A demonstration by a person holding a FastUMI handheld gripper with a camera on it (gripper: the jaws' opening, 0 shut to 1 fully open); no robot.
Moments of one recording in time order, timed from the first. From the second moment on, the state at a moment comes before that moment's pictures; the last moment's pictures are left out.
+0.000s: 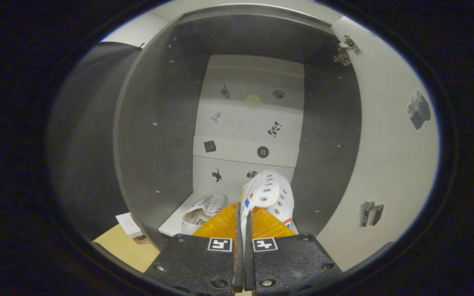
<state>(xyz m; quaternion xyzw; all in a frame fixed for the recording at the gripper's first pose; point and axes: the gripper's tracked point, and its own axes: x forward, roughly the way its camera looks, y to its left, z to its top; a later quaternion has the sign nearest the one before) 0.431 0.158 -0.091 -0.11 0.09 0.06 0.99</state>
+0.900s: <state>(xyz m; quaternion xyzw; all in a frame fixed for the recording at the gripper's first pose) 0.572 0.153 -0.203 -0.14 0.16 0.08 0.97</state>
